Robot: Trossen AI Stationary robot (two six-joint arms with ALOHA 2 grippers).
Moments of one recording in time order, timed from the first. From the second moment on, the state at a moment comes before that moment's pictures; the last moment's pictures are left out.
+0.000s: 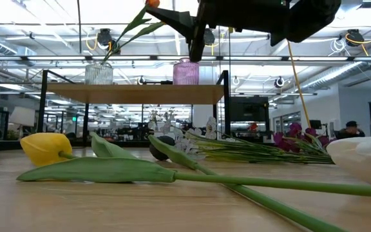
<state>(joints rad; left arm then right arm) -0.30 1.00 1.39 -1.27 -1.39 -0.87 0.15 1.77 0.89 0.98 -0.02 0.61</state>
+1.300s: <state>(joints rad) -0.04 1.08 1.33 -0.75 -1.16 -0.40 0.14 1.77 0.89 1.00 -0.03 0.62</state>
